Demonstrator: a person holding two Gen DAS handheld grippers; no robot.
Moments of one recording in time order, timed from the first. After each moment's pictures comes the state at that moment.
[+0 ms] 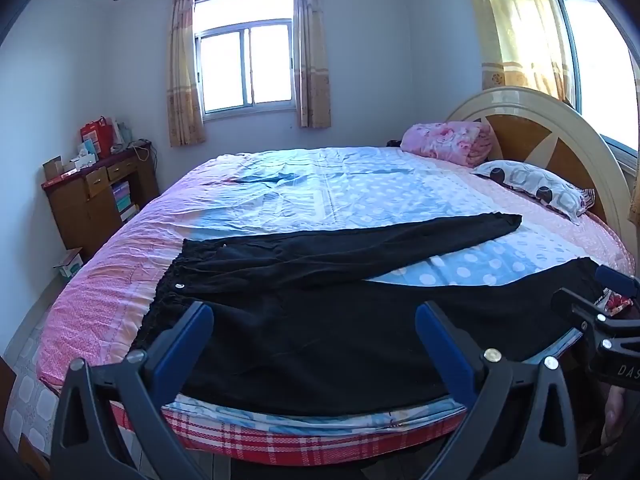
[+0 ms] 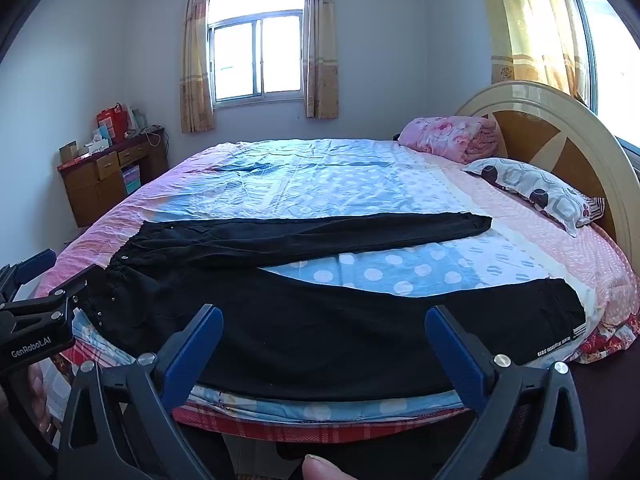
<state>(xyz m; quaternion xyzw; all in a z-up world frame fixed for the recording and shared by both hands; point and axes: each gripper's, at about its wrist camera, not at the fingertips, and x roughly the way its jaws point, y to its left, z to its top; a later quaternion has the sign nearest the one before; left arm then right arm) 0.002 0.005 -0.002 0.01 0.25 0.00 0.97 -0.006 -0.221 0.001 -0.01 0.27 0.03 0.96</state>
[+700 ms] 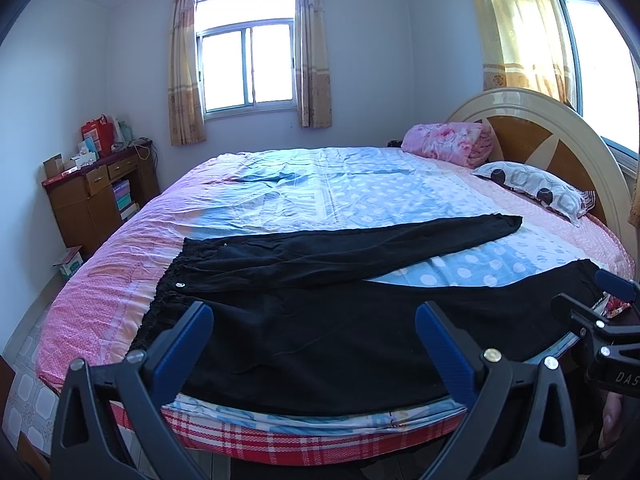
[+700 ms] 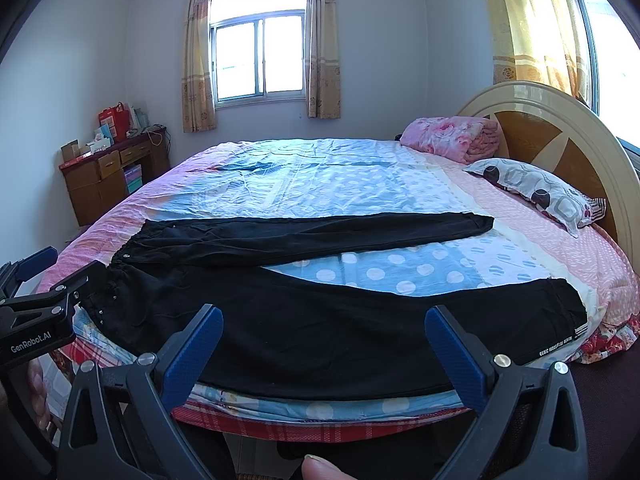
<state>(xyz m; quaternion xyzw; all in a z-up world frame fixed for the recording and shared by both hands) 0.002 0.006 -0.003 0.01 0.25 0.00 0.97 -0.007 -0.215 -0.002 -0.01 0.27 0.03 0.96</state>
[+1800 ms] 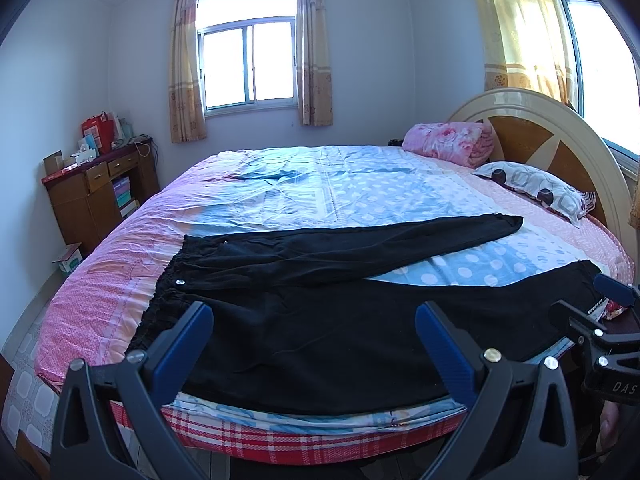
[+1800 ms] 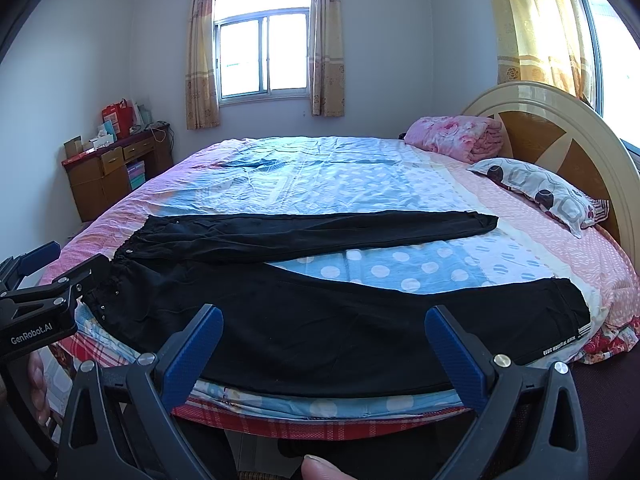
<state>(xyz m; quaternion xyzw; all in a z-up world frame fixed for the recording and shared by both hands) 0.002 0.007 -0.003 0.01 0.25 0.00 0.97 -0.007 -0.210 -0.006 -0.01 0.27 0.04 0.96</state>
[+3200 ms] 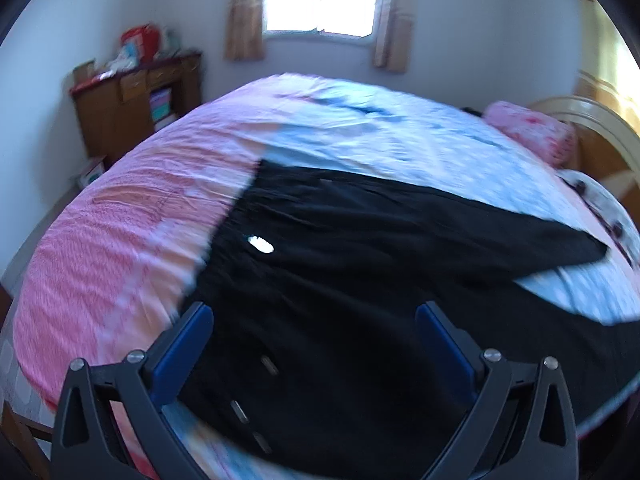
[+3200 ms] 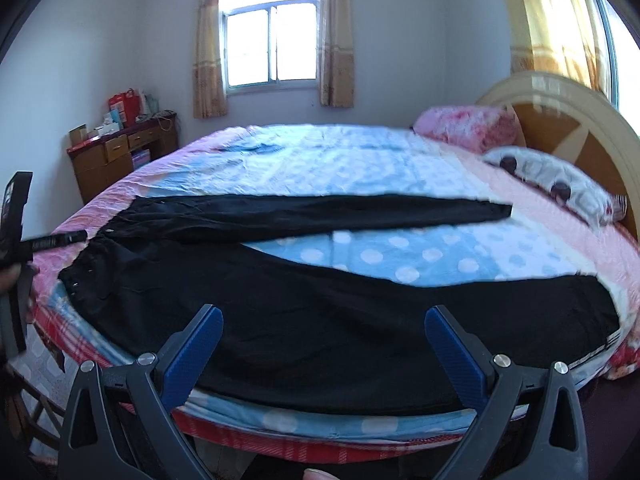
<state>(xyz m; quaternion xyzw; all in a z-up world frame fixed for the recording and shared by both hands) 0.159 0.184 -0.086 -0.09 0.36 0.09 0.92 0.052 -0.257 -0.071 -0.01 0.30 0.06 0.95</state>
